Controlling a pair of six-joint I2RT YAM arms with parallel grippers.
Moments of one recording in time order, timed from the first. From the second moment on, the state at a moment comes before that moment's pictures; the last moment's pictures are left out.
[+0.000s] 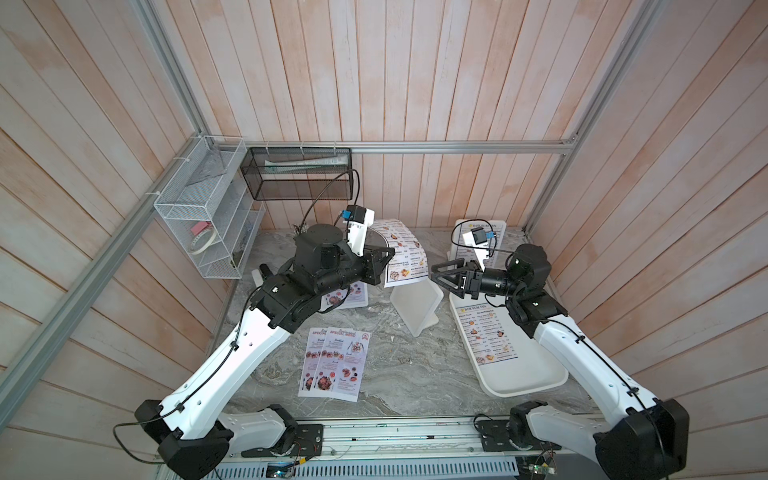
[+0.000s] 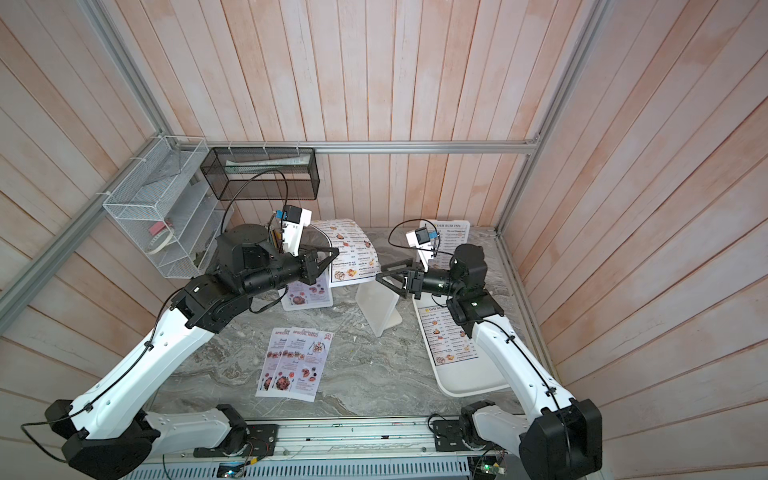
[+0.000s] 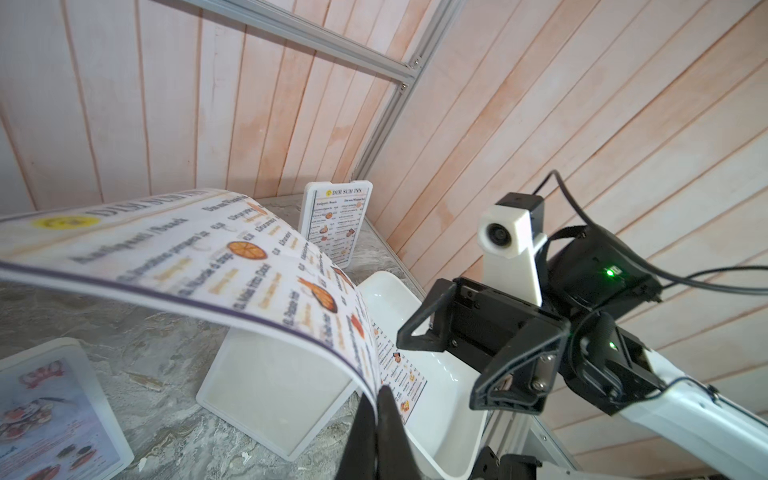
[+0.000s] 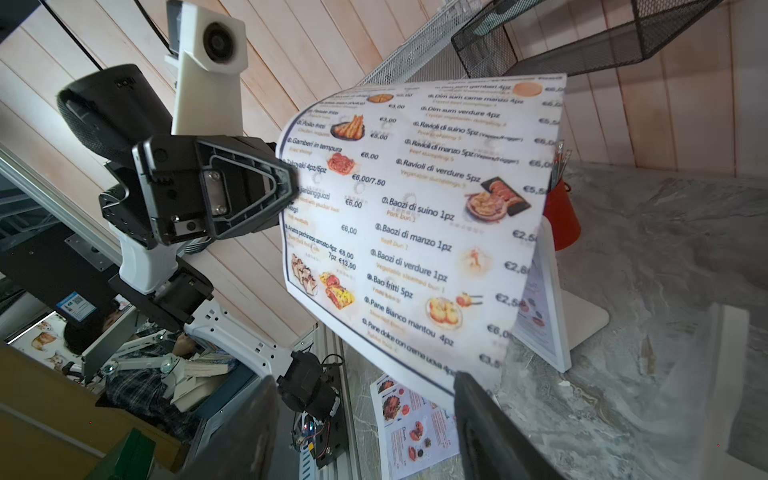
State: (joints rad) left arm -0.68 1.25 1.49 -0.52 0.26 -0.42; right arm 0.32 1.16 0.93 0.20 -1.10 0.61
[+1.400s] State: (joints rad) left arm -0.67 1.20 1.32 -0.42 0.49 -0.39; right arm 0.32 1.26 0.83 0.45 -1.19 0.76
